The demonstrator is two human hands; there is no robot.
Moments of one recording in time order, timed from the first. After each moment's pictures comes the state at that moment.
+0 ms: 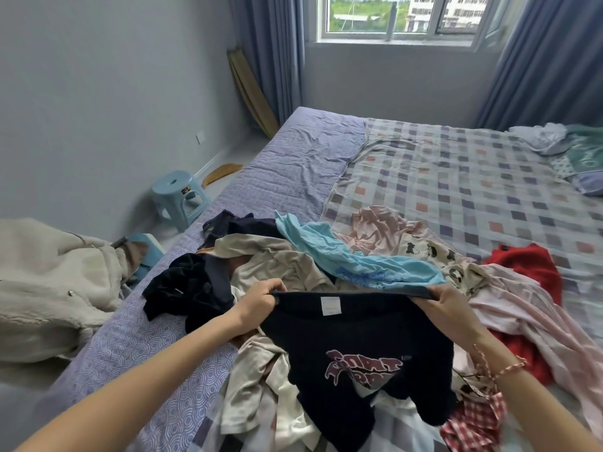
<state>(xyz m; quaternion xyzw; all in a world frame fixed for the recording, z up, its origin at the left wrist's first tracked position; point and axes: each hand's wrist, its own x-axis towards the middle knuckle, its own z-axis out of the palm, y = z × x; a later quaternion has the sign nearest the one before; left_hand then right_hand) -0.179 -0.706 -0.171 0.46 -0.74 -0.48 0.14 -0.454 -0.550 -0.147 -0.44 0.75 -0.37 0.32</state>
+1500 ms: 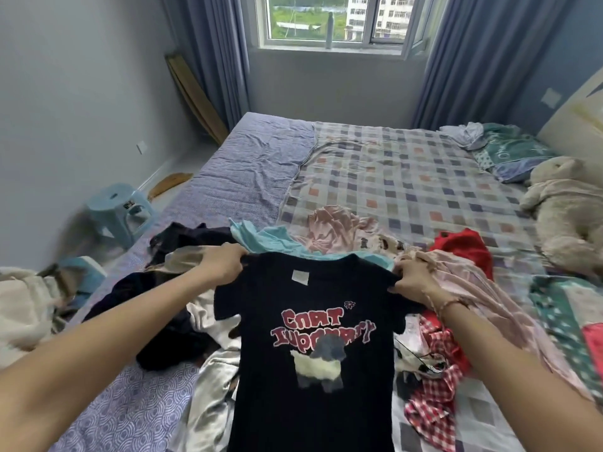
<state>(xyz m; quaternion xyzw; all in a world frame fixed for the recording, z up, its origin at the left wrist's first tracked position) -0.236 -0.778 -0.146 0.44 -0.89 -0.10 -0.07 -0.517 -0.569 -0.157 -0.40 0.87 -0.13 0.25</state>
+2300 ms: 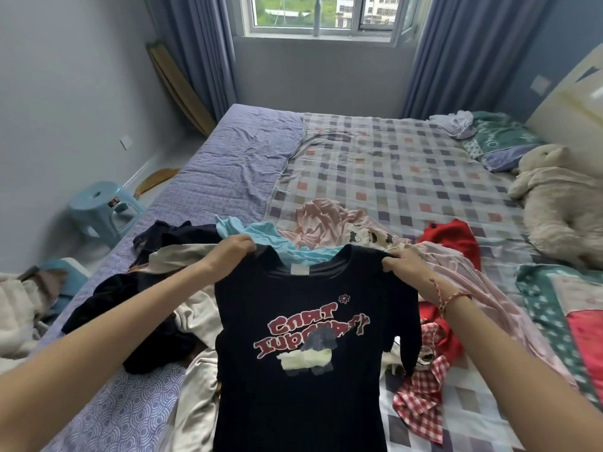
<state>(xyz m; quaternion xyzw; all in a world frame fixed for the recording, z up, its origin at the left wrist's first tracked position) -0.275 -0.763 -0.140 0.44 -0.70 -0.55 0.13 -0.533 -0.572 -0.148 -0.31 0.83 -0.32 0.34</state>
